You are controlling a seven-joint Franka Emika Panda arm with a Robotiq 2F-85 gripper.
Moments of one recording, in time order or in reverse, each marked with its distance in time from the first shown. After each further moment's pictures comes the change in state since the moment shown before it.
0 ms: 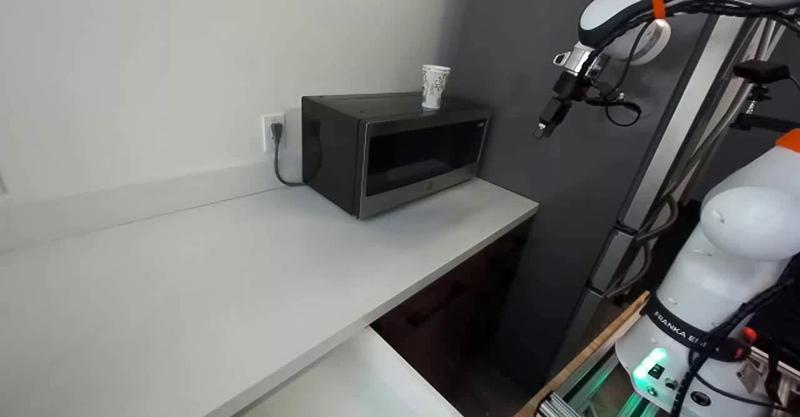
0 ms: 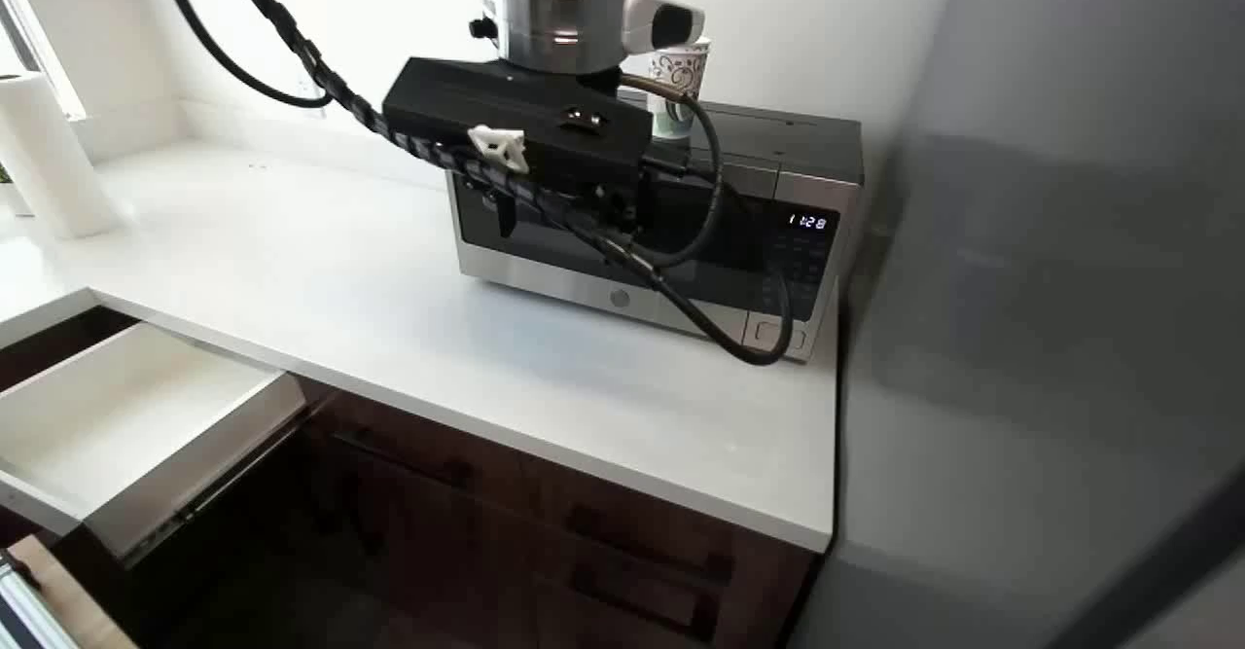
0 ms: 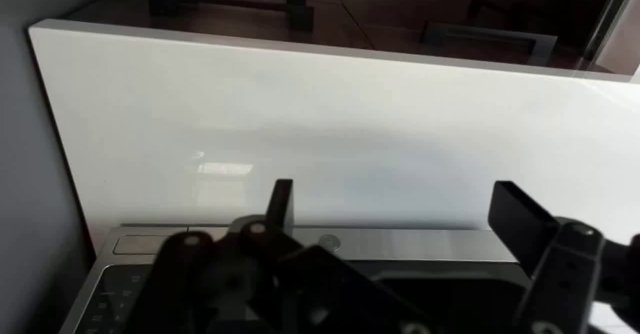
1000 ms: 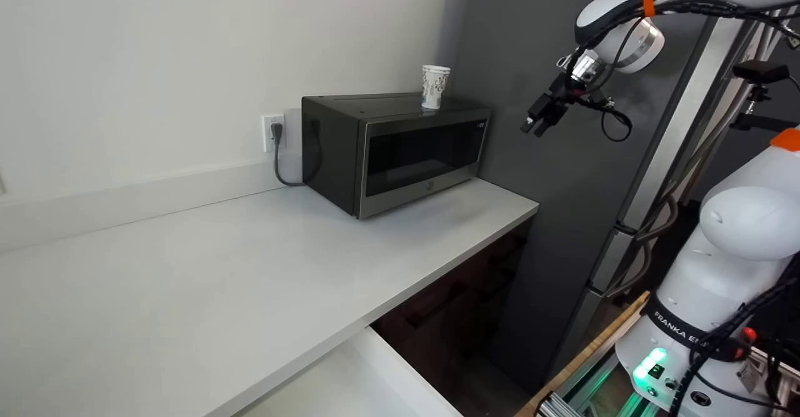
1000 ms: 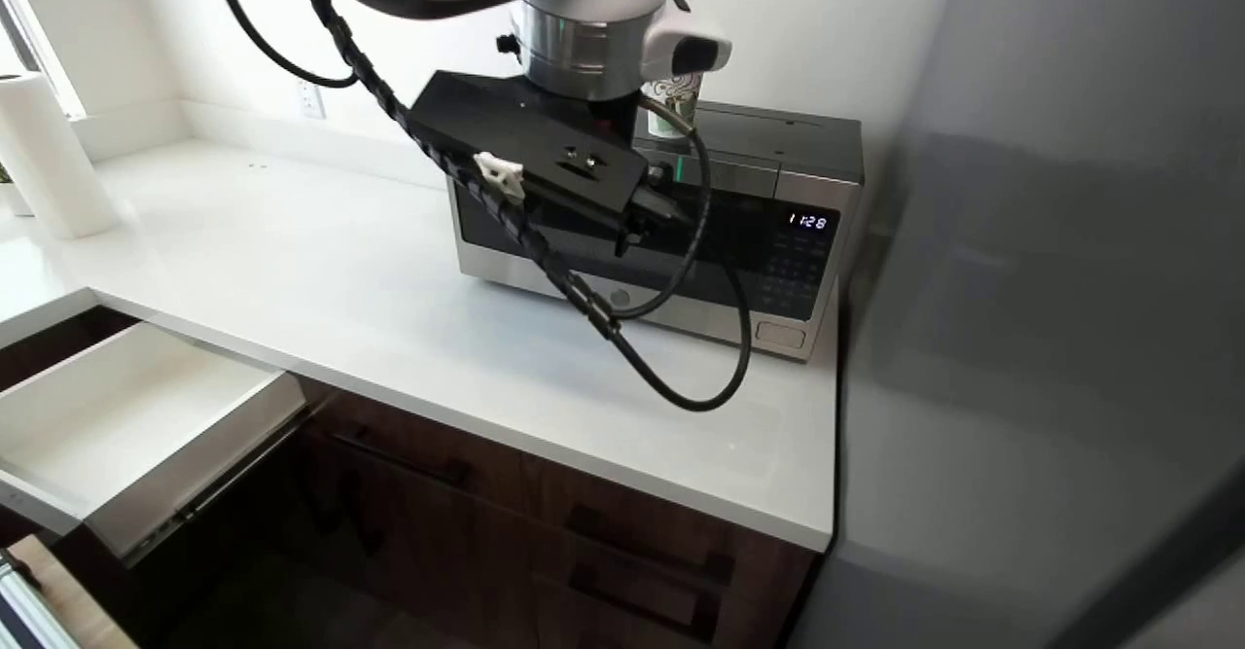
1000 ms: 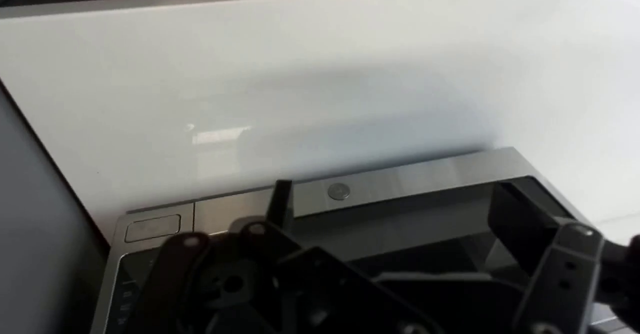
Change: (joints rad) arm -0.011 0.051 -0.010 0.000 0.220 0.106 0.009
